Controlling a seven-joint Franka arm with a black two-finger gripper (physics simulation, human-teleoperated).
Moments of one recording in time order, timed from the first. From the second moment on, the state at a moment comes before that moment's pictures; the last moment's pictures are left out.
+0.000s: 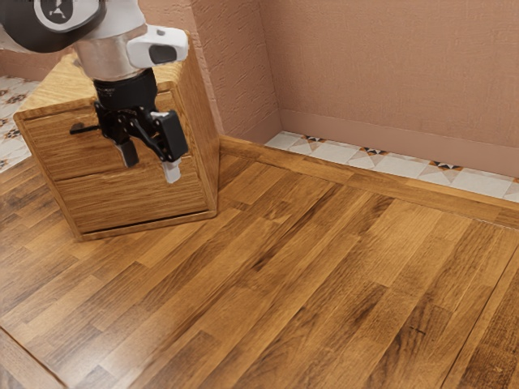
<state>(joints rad) 0.14 0.00 -0.05 -1.28 0.04 1.26 0.06</state>
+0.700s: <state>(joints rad) -0.08 0.06 0.20 -1.38 0.21 1.57 0.48</state>
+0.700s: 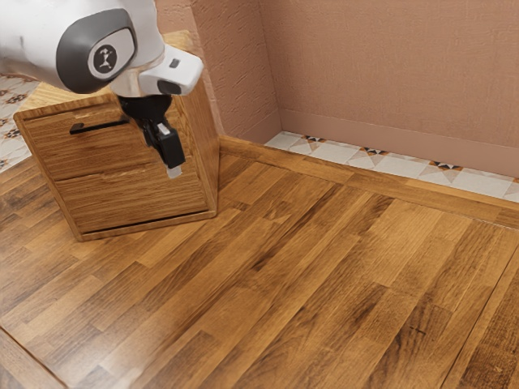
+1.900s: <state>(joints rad) 0.04 0.04 0.45 -1.62 0.17 2.25 1.31</state>
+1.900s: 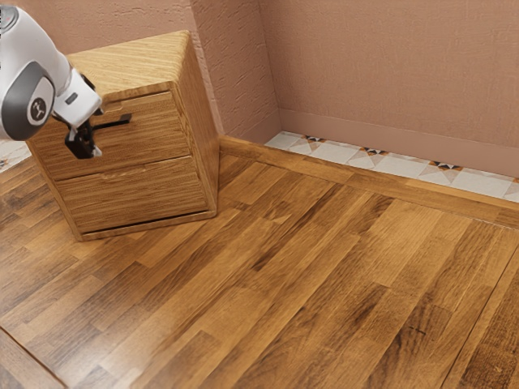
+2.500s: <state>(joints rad) 0.01 -0.05 0.45 -1.76 0.15 2.22 1.37</state>
